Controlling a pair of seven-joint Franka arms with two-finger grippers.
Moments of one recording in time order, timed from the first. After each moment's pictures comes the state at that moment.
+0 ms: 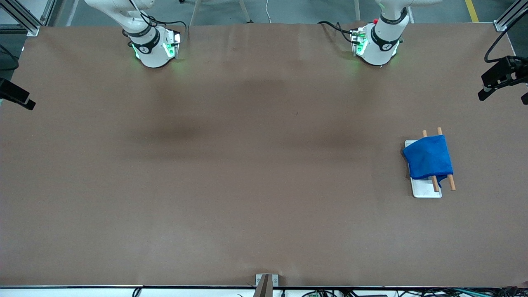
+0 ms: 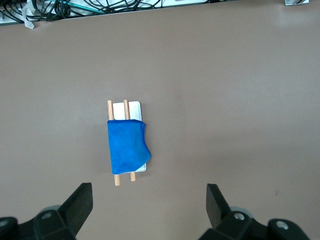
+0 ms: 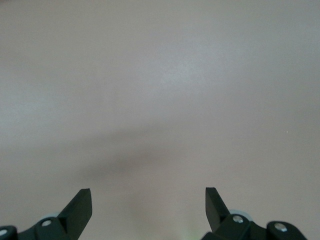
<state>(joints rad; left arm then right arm) -0.02 -0.07 0.02 -1.51 -0.03 1.58 0.12 -0.04 -0.01 -0.08 -1.50 -0.01 1.49 0.07</state>
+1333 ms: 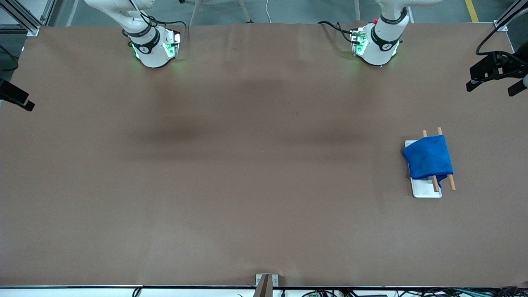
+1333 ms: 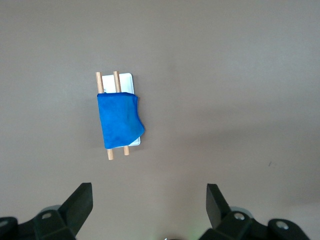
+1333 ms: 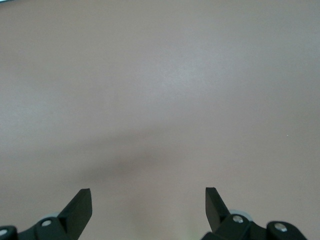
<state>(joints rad) -0.03 -0.04 0.01 -1.47 -0.03 1.46 0.11 -0.04 -0.01 -0.08 -1.50 -0.01 1.51 0.07</state>
